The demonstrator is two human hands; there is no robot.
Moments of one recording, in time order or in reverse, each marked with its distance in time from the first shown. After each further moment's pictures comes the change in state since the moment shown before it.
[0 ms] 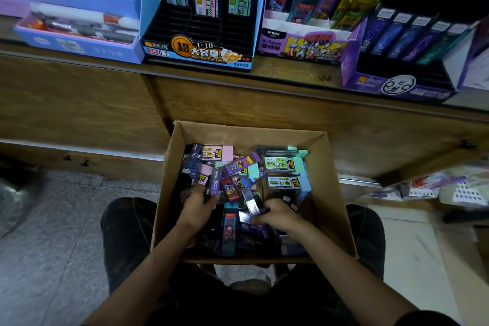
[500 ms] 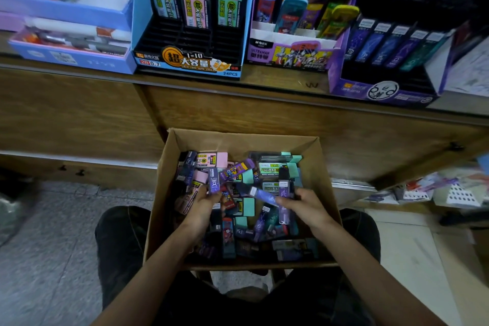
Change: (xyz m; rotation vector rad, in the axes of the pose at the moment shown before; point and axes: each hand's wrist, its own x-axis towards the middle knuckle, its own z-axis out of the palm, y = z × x) left_hand -0.007 0.035 0.015 -0.724 -0.062 -0.231; right_hand -0.040 -0.001 -0.057 0.391 0.271 -0.098
